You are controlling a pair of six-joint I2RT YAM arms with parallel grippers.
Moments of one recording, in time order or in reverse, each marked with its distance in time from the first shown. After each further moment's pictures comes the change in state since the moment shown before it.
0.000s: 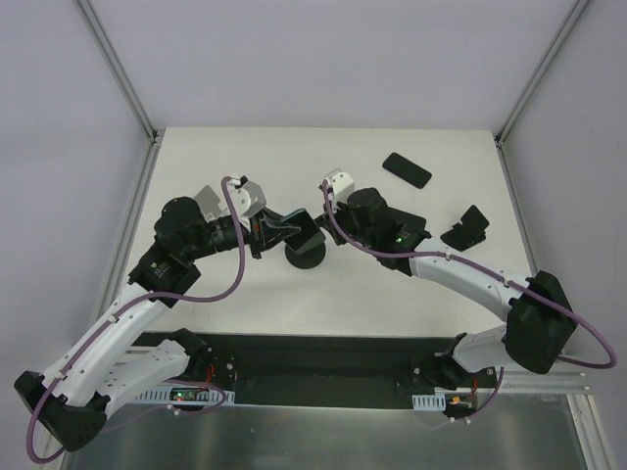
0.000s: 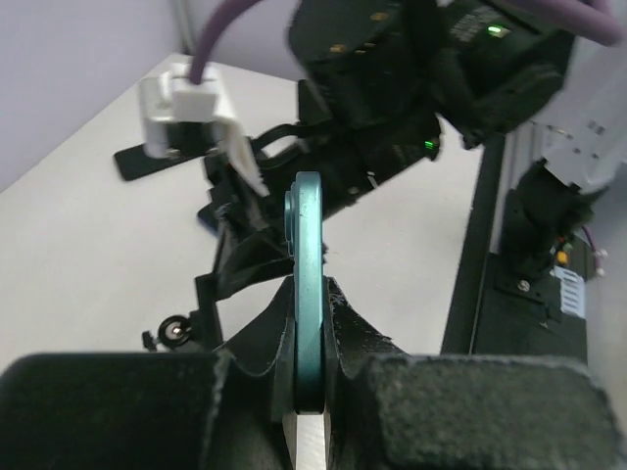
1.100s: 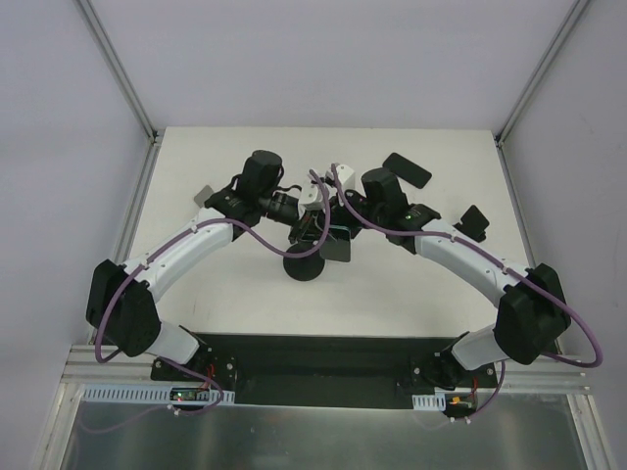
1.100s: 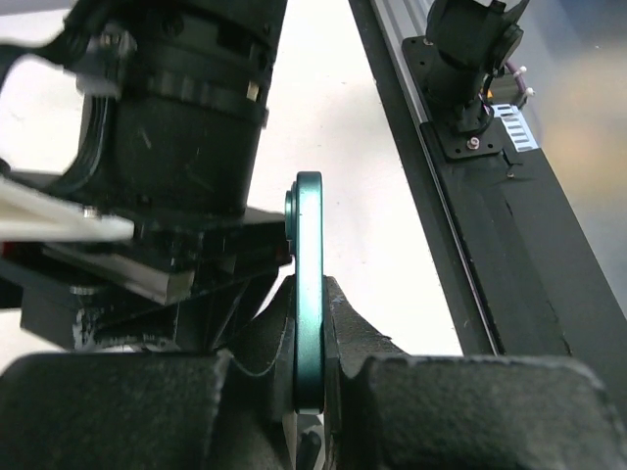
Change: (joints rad) left arm -0.007 0.614 0.293 -0.159 0.538 0.485; right arm -0.172 0.059 0.103 -0.157 -0.496 -0.093
